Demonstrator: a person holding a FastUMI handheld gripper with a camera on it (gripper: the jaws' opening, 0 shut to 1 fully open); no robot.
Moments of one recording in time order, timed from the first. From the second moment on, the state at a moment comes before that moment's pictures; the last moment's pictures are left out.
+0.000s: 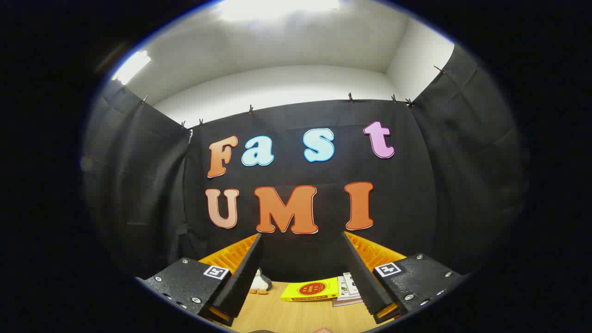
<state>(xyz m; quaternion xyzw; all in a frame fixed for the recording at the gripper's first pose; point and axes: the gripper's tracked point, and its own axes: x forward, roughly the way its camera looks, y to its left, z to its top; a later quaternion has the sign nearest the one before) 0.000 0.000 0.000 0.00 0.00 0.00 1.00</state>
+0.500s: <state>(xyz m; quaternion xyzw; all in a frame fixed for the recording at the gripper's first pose) -0.005 0.003 -0.002 0.00 0.01 0.00 1.00</state>
